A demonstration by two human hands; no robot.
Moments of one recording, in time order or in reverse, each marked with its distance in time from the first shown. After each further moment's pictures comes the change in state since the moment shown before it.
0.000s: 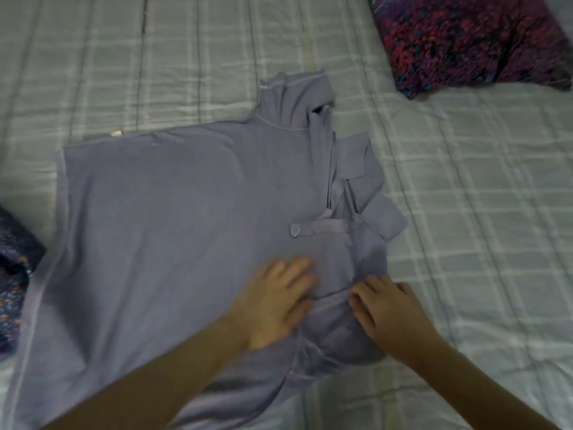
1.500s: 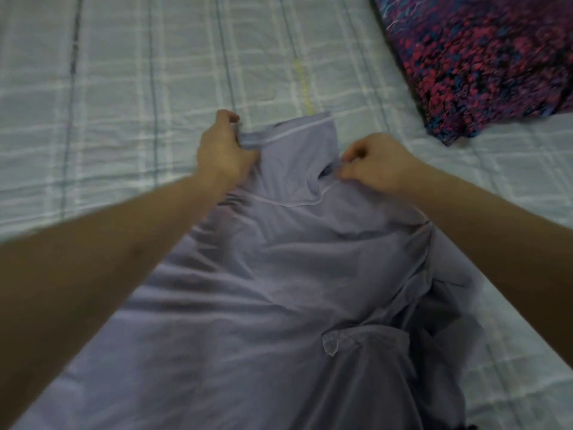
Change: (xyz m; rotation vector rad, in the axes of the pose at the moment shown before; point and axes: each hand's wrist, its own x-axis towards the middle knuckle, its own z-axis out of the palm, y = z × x) left_hand 0.280 -0.274 -0.093 -0.478 0.450 -0.730; right_hand 0.379 0.081 -0.083 0.506 -0.035 0.445
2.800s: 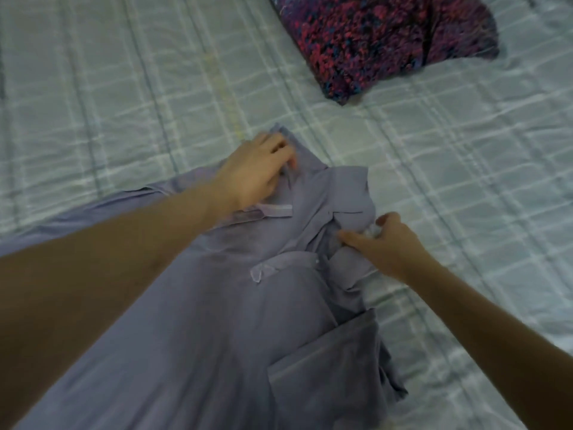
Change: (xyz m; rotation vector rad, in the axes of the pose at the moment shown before) left_hand -0.105 0.094 0.063 0.502 -0.410 1.055; right_hand -0.221 0.121 -0.004 0.268 0.033 0.557
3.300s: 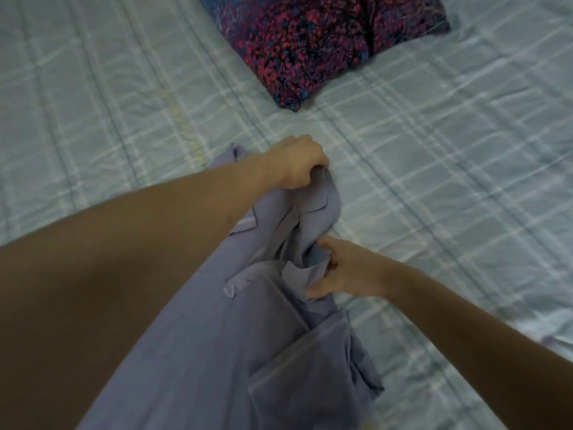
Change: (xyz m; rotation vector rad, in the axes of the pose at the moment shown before) left_hand 0.137 0.085 0.005 0.130 -0.525 0.120; right_hand -0.003 0.033 -0.006 0.209 -0.554 -0.368
